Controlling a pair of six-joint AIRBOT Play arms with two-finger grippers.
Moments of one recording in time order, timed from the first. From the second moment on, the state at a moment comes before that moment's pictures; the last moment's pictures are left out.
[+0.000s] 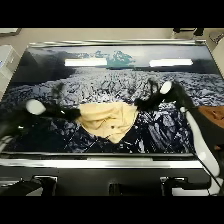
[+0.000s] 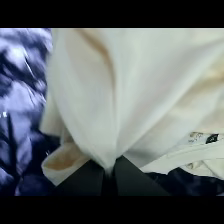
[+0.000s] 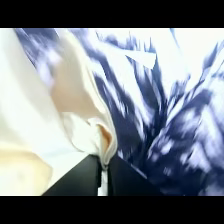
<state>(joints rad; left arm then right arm) -0.22 -1.15 1.04 1.14 -0.97 -1.58 0.16 -1.54 1.39 -1.17 1.13 1.61</state>
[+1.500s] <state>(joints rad) -0.07 -1.07 0.89 1.02 -0.92 -1.60 0.16 -1.45 1.46 -1.18 1.10 1.78</state>
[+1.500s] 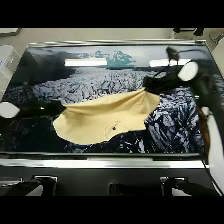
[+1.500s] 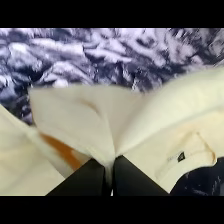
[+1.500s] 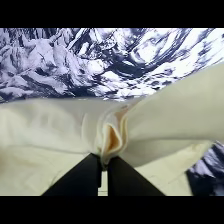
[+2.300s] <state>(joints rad) 0.33 -1.23 1.01 1.05 -1.35 -1.45 -0.22 -1.60 1.55 -1.19 1.36 1.72</state>
